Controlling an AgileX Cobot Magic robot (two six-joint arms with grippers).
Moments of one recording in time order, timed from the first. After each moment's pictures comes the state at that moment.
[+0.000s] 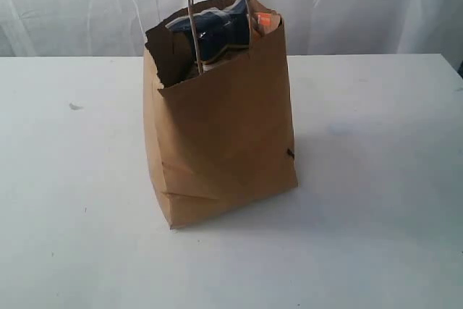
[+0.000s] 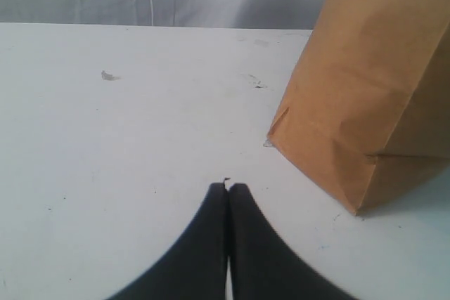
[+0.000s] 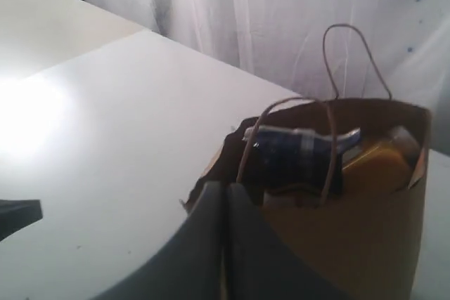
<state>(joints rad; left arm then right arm) -0.28 0.00 0.02 -0.24 0.25 0.09 0.68 0.94 -1.12 0.32 0.55 -0.19</state>
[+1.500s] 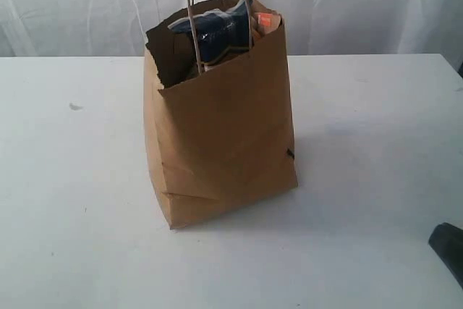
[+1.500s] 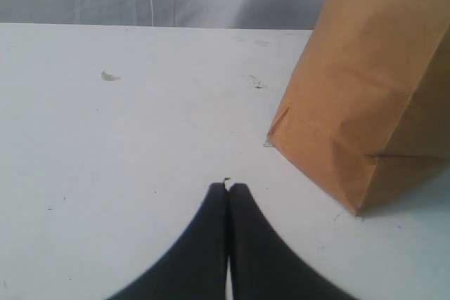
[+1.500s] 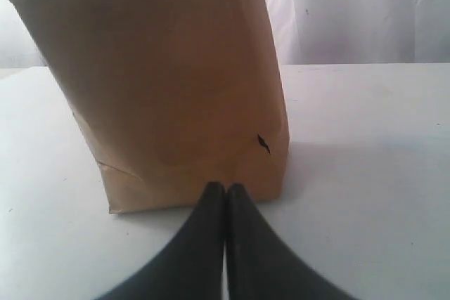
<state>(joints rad) -0.28 0.00 0.02 -0.24 0.25 0.09 0.48 0.01 -0.01 0.36 0.19 -0.13</state>
